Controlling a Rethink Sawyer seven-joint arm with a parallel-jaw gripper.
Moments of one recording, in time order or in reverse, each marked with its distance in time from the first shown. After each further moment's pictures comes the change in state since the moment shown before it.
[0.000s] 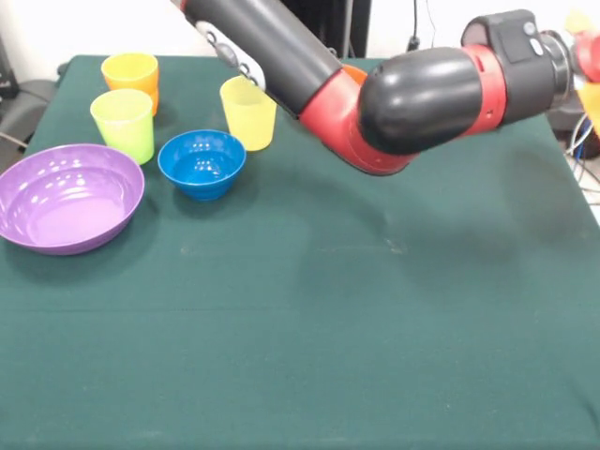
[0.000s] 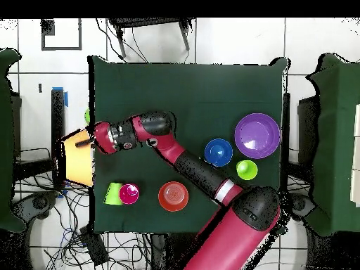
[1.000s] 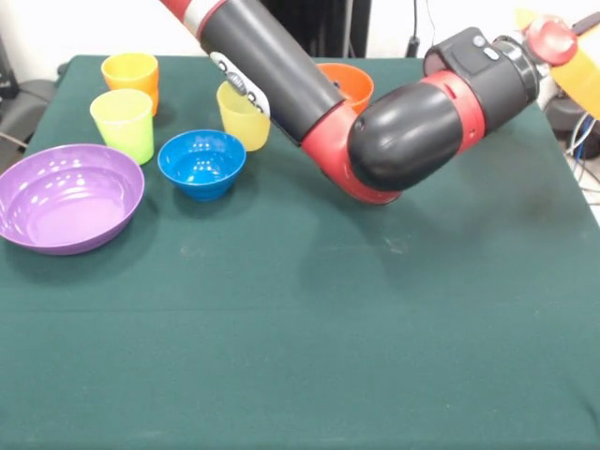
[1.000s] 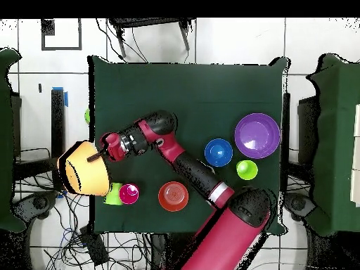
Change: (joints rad) arm -0.011 0.116 0.024 -0.134 -0.088 0.339 -0.202
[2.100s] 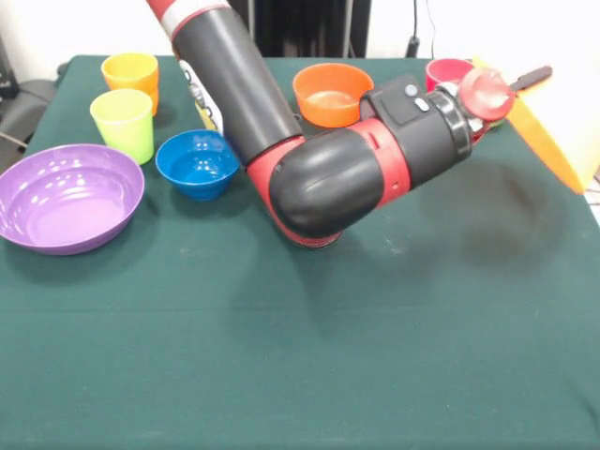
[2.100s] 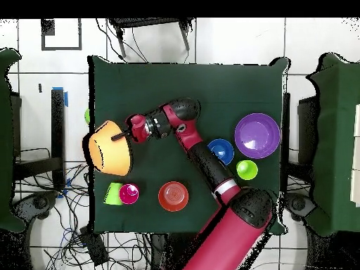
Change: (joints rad) arm -0.016 0.000 0.001 -0.218 -0.006 0.130 0.000
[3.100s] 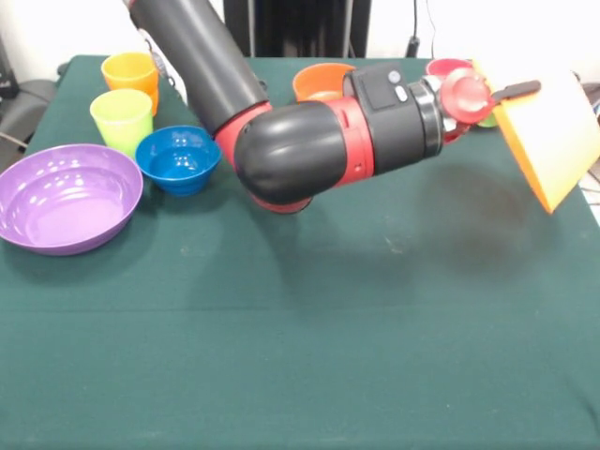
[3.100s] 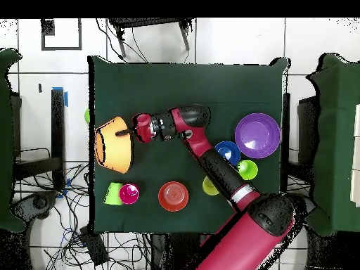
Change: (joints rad) arm -0.068 -0.099 -0.083 0.182 0.093 -0.252 0.023
